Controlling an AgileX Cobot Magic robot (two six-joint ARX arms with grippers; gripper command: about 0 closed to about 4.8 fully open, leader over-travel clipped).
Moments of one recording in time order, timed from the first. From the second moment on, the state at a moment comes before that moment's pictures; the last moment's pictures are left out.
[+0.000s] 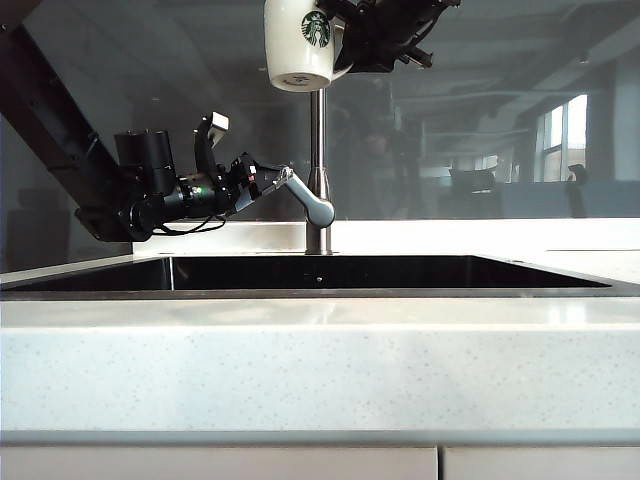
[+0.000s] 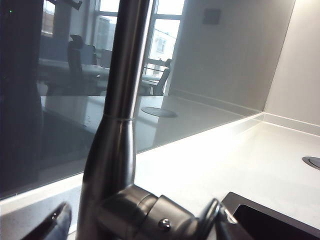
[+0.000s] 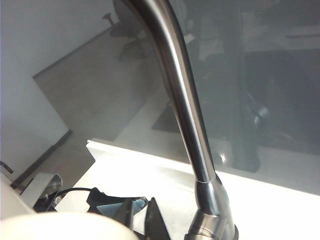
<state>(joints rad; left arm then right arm) -0.17 2.59 1.99 0.99 0.80 -0.40 0.36 2.11 2.15 -0.16 -0.16 0.24</state>
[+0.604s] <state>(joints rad) -0.17 2.59 1.99 0.99 0.76 -0.33 0.36 2.11 2.15 -0.18 -0.15 0.24</state>
